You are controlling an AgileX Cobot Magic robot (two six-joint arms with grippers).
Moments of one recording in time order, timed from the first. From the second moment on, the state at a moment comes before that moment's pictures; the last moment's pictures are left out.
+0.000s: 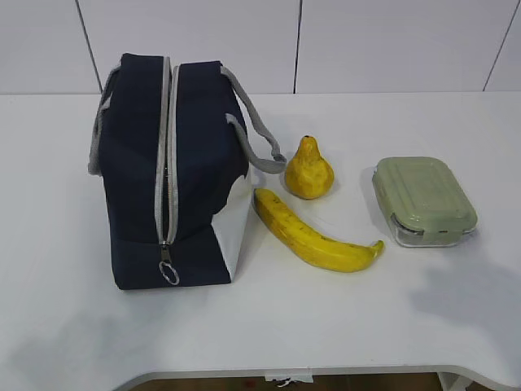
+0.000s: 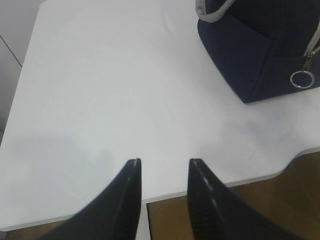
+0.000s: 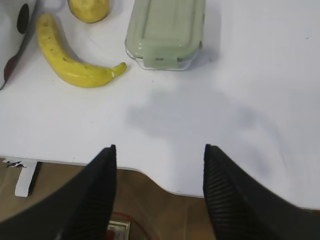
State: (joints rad) left arm -0.09 0.01 -0.53 -0.04 1.11 0.10; right arm 0.04 0.48 -0.54 0.11 0.87 -0.04
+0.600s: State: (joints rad) left arm -0.09 0.01 -0.53 -0.05 1.11 0.10; right arm 0.02 1.09 -0.86 0.07 0.77 -0.02
